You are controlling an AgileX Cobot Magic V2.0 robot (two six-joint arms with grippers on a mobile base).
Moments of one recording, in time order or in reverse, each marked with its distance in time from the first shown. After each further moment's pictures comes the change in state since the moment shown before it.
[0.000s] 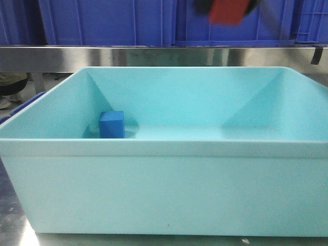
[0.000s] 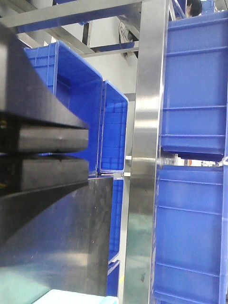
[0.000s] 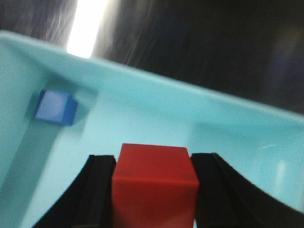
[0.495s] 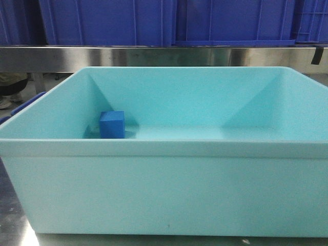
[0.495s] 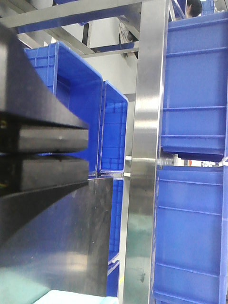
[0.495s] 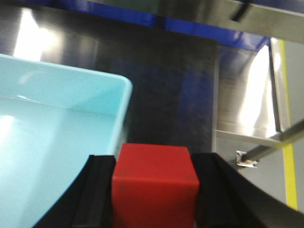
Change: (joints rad) left arm 0.000 0.000 0.000 0.000 0.000 0.000; right arm -0.197 -0.567 0.491 -0.163 -0.037 -0.002
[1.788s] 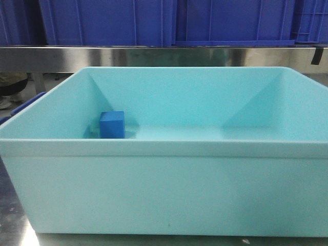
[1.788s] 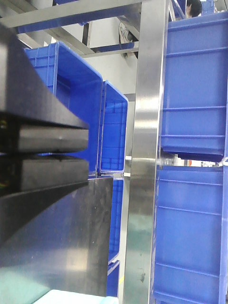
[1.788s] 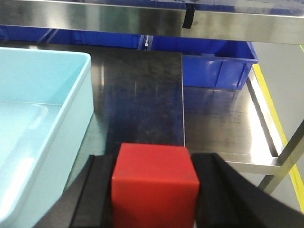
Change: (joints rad) left arm 0.000 0.000 0.000 0.000 0.000 0.000; right arm -0.108 -0.679 0.478 0.031 -0.162 -0.080
